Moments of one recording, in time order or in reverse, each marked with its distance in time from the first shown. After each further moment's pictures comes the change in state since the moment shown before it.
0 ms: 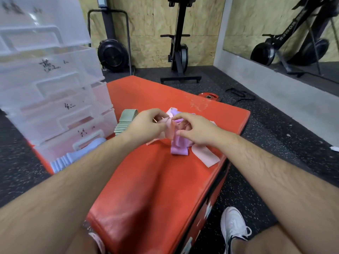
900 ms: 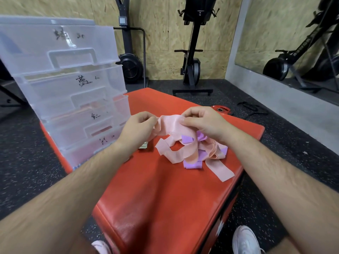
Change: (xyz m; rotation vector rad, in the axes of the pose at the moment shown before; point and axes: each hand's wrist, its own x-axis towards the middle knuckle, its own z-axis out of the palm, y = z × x) left_hand -0.022 -0.002 -0.058 -0.338 0.222 -0.242; right_hand 0.013 -0.062 -0.030 0.507 0.041 -0.054
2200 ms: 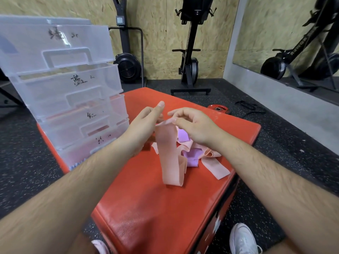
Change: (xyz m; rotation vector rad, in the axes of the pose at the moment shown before) left_hand -0.012 0.021 0.018 -0.142 -0.119 -0.089; right_hand -0.015 -0.003 0.020 -0.033 0.026 -0.100
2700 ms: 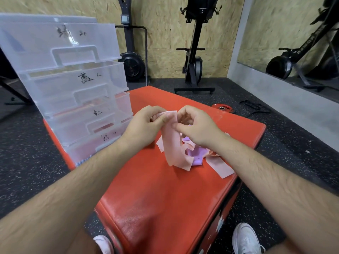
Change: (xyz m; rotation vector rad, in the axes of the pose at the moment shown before) left_hand 0.000 -0.011 -0.014 0.366 0.055 0.443; right_hand -0.001 0.001 0.014 -0.018 0.078 -0.026
